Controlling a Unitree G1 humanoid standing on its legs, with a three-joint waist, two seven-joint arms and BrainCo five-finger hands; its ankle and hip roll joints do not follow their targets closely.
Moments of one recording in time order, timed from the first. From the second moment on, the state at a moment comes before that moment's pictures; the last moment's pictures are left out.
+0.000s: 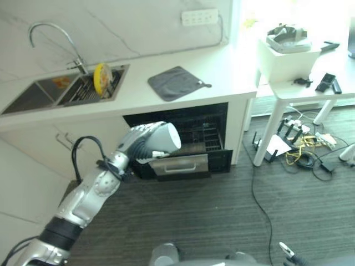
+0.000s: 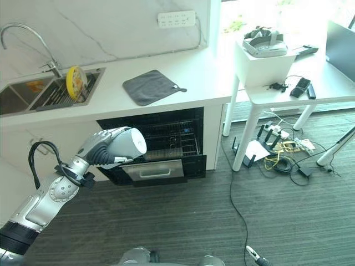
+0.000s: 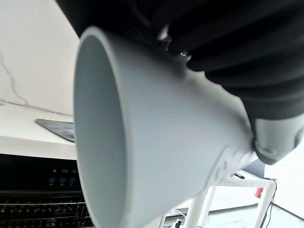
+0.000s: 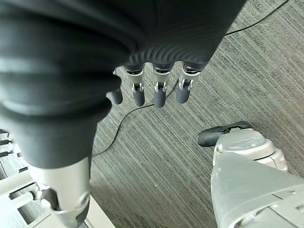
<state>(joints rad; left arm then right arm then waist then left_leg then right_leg) -0.12 0.75 -0.22 -0.06 0.44 -0.21 0.10 0.08 -0.38 -0.09 1.21 0.64 0.04 0.18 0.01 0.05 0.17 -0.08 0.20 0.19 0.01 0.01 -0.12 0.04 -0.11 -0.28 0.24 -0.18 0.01</state>
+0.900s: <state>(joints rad) -0.21 0.86 -0.22 -0.07 0.41 -0.25 0.03 0.11 -0.28 -0.09 1.15 0.65 0.01 0.13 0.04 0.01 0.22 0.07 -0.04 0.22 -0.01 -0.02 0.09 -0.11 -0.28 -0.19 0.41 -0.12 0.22</state>
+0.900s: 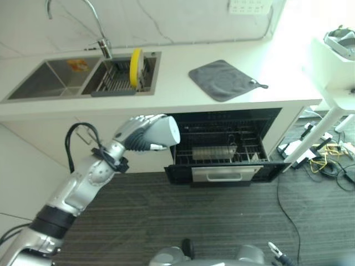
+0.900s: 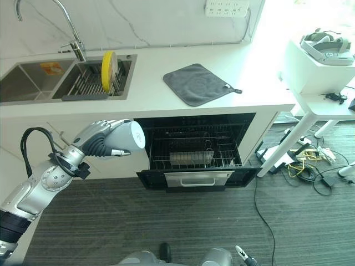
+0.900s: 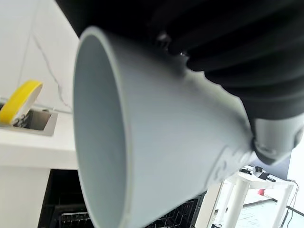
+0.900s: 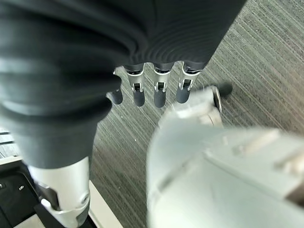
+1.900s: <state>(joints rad) -0.09 0.74 -0.18 -0.03 0.40 -0.21 0.13 0.09 -0.38 -0.09 1.16 0.61 0.04 0.12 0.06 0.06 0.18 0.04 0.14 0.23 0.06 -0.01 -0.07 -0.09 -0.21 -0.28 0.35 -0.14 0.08</state>
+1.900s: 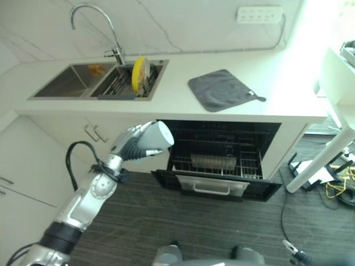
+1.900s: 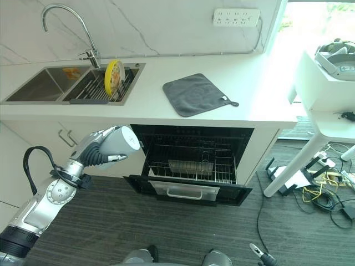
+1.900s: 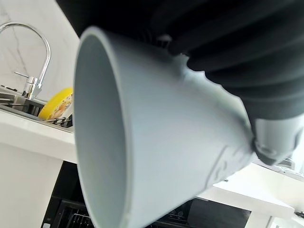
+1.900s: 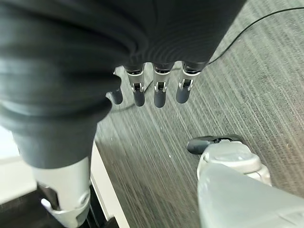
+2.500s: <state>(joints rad) -0.04 0.44 -0.19 0.20 -0.30 -0.20 0.03 0.18 -0.33 -0.14 0.60 0.81 -0.17 0.11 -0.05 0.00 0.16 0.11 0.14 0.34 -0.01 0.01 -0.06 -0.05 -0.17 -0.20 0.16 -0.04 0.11</state>
